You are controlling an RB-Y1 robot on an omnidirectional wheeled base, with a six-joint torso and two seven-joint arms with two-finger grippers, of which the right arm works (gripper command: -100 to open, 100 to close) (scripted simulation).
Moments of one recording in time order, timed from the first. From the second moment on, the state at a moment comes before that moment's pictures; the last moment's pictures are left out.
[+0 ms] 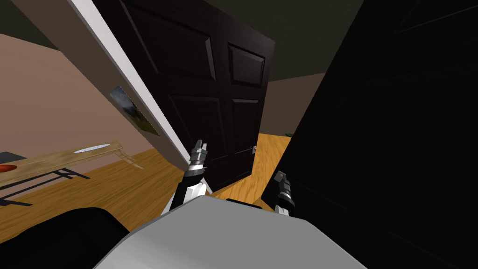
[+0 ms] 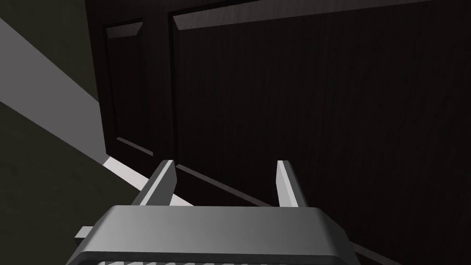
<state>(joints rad) 0.03 0.04 -0.36 -0.85 -0.08 -0.79 0.11</state>
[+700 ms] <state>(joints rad) -0.01 -0.02 -0.38 -0.81 -0.13 -0.78 0.13</state>
